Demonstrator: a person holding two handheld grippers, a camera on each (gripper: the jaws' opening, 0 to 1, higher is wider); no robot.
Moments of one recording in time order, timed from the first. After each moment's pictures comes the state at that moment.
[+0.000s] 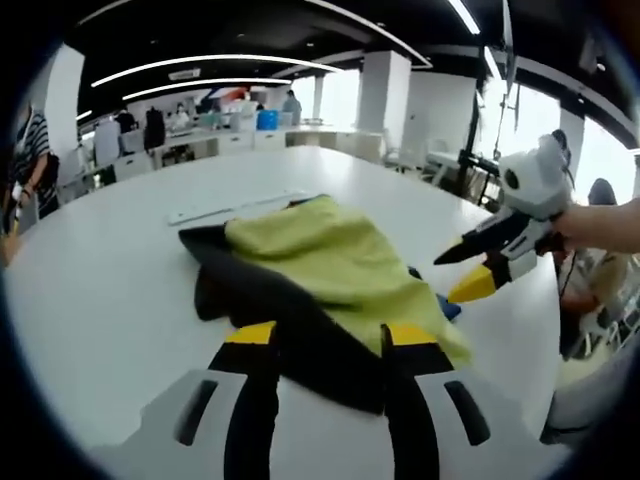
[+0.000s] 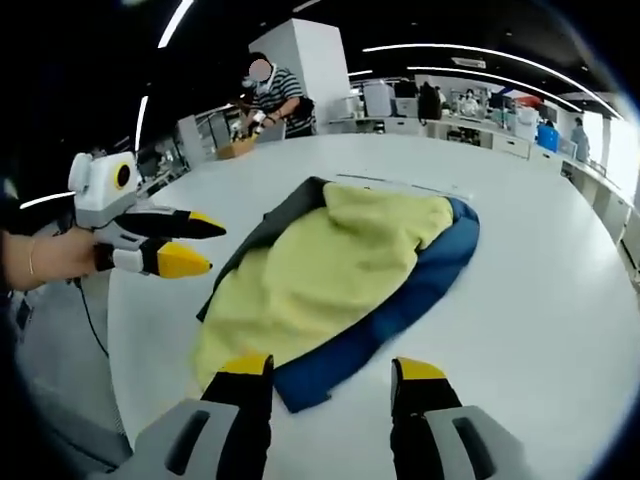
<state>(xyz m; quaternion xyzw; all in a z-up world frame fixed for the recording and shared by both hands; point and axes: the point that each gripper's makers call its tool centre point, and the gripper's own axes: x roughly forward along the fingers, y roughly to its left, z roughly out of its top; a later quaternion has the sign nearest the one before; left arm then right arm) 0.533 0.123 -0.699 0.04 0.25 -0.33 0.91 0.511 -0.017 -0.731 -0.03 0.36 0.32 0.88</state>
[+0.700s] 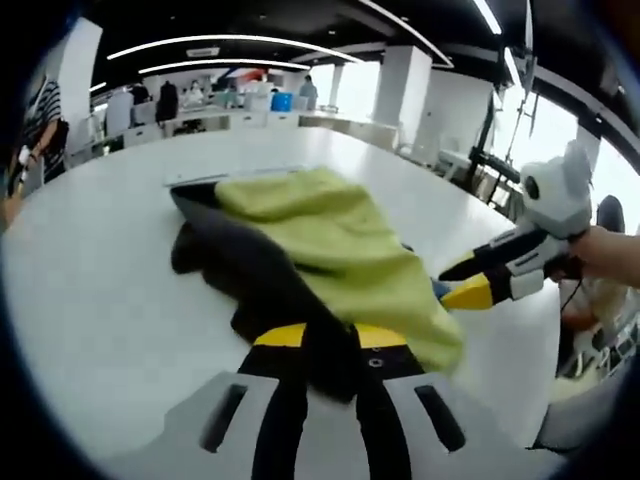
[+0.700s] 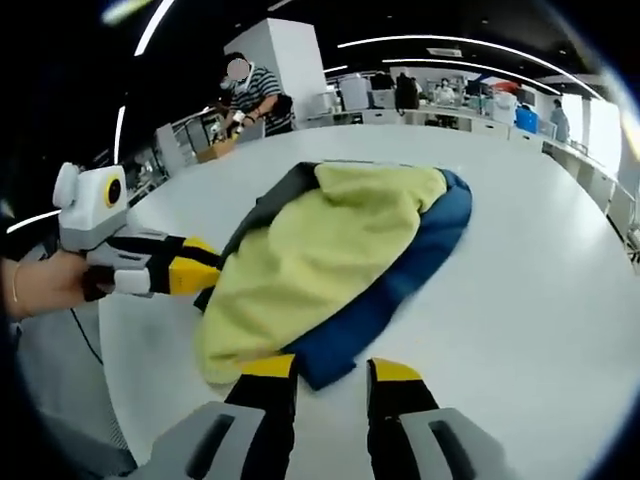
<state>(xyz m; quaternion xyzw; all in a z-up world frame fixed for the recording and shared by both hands) 0.519 0.111 -0.729 0.01 0.29 -0.30 0.91 0.493 -0.012 -0.751 -0.01 0.38 0.27 0.89</state>
